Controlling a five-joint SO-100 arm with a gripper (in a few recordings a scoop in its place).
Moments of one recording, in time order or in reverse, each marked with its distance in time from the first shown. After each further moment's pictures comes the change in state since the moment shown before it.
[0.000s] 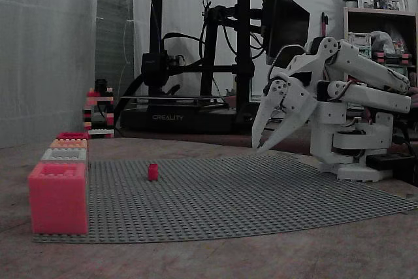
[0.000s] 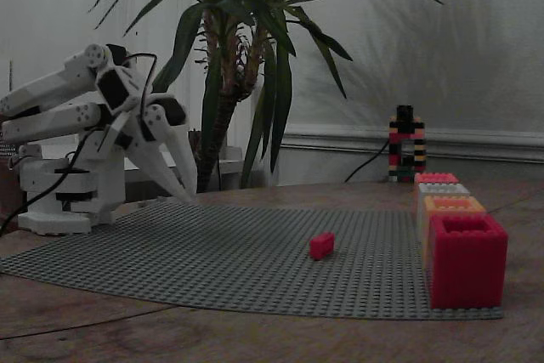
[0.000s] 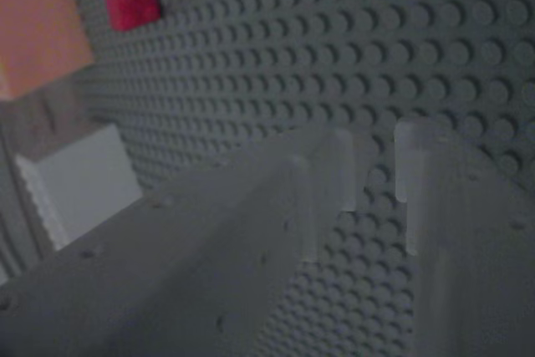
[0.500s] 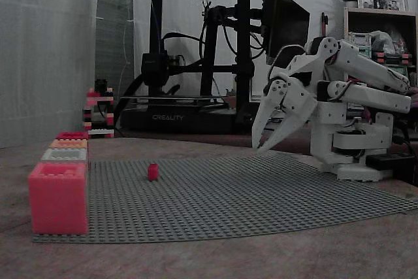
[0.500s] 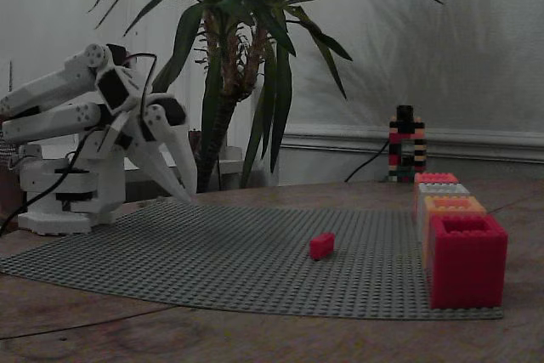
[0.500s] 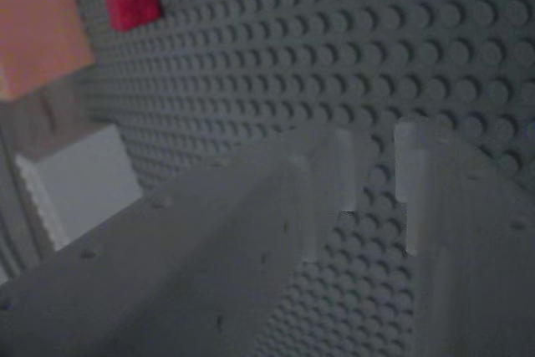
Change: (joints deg) arm 0.0 0.0 0.0 0.0 0.0
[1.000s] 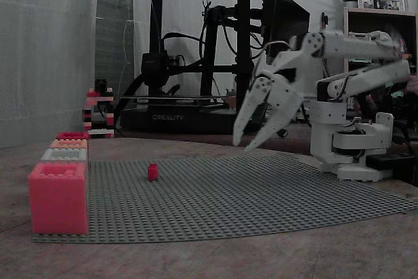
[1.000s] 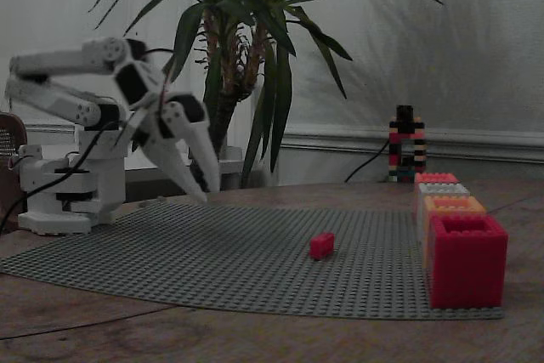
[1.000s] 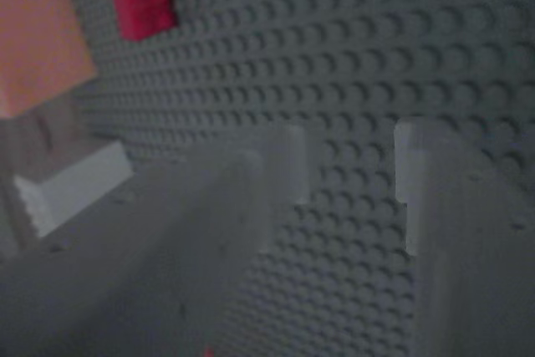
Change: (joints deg) arm 0.0 -30.5 -9.8 -18.2 0.9
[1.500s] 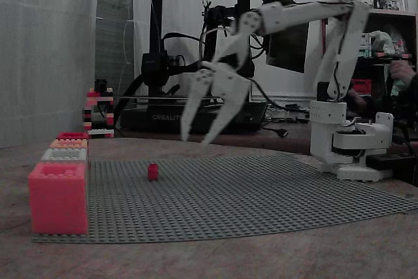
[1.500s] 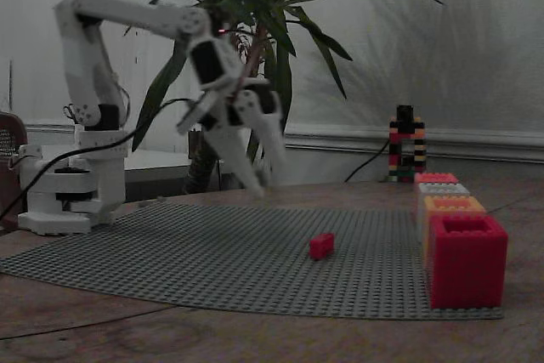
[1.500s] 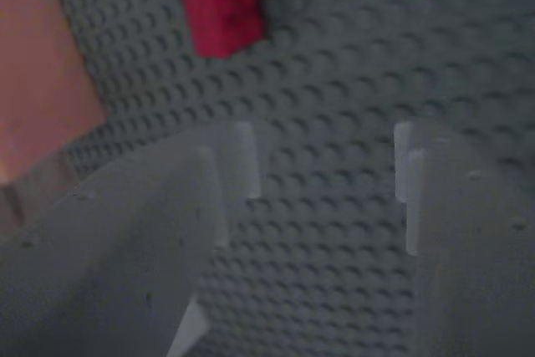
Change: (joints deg) arm 0.4 -54.0 -41.0 -1.0 2.5
